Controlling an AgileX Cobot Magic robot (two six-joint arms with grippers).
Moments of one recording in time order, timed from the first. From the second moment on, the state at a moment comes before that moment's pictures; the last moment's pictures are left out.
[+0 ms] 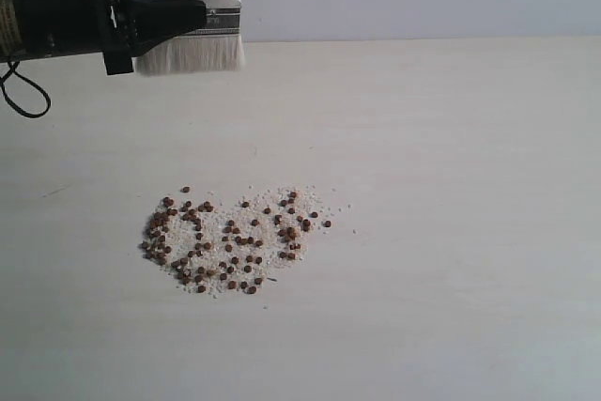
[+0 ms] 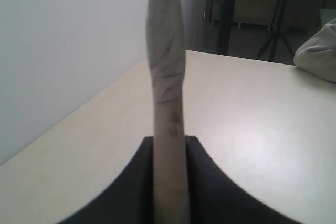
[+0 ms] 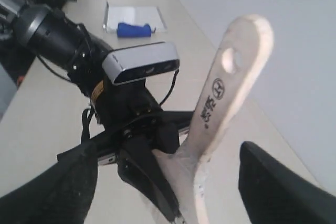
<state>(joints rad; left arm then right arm) -0.22 1.88 -1.09 1.38 -1.20 -0.92 0.30 1.83 -1.57 1.42 1.08 -1.65</state>
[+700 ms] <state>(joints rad) -0.27 1.89 -1.09 1.38 -1.21 -0.92 0.28 2.02 -1.56 1.73 1.21 -1.82</state>
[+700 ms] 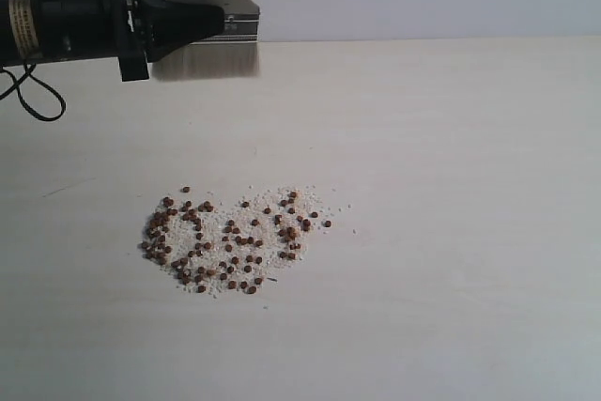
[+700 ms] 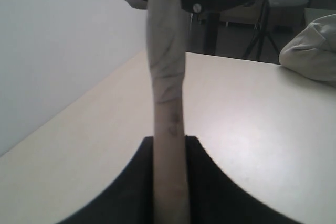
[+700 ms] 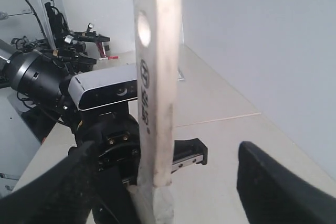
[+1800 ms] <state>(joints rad) -0.34 1.90 -1.09 1.31 -1.18 -0.88 0.28 2.01 -1.56 1.72 1.23 -1.76</state>
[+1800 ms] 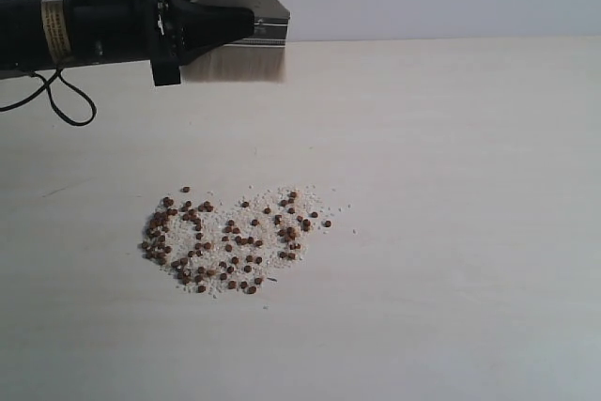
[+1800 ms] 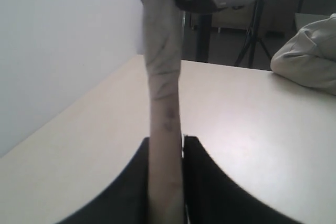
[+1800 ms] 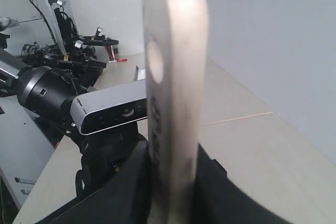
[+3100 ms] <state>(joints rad) -0.22 0.84 -0.06 0.13 -0.74 -0.24 0.62 1.70 -1.55 -0.69 0.60 0.33</state>
